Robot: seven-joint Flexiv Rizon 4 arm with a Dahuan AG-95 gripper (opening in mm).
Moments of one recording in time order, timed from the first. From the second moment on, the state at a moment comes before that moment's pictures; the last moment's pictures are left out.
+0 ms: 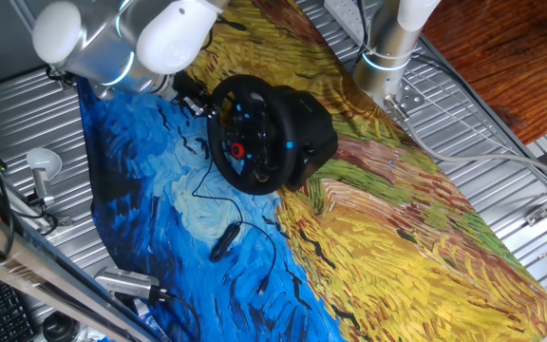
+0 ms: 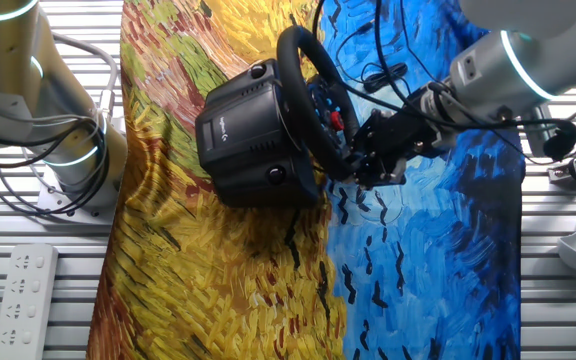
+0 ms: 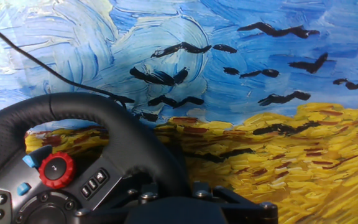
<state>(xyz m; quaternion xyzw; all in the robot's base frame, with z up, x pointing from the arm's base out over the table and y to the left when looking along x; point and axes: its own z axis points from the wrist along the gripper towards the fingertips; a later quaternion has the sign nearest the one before) 0.460 -0.062 0.140 0.02 -0.96 0.03 0.28</state>
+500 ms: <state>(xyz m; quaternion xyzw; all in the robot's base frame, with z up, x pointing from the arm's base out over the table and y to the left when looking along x) 0.461 -0.061 0.140 0.02 -0.96 0.02 0.28</state>
